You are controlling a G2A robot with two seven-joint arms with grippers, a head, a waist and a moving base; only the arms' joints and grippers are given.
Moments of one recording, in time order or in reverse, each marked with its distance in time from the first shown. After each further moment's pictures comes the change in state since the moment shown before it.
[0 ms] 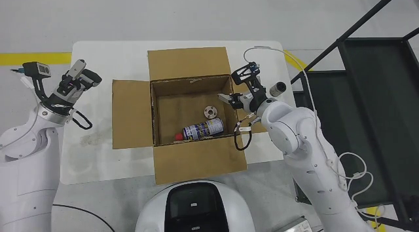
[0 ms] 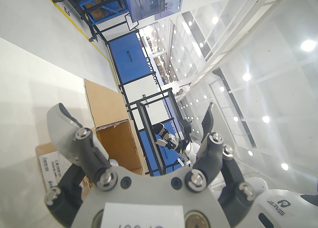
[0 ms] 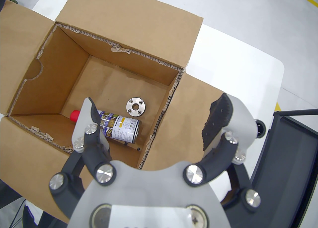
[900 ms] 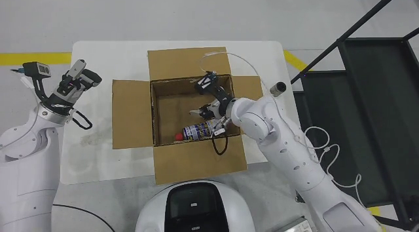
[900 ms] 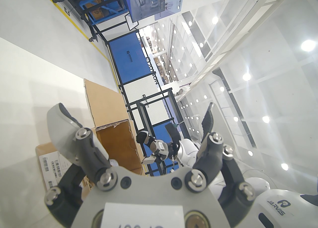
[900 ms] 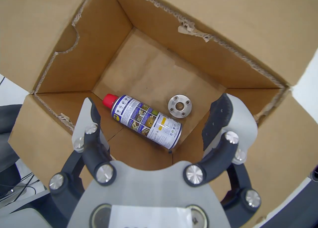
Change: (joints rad) left arm 0.000 0.000 0.000 0.000 0.000 0.000 0.000; right arm 0.249 -0.047 -0.274 0.307 0.168 -0.060 0.090
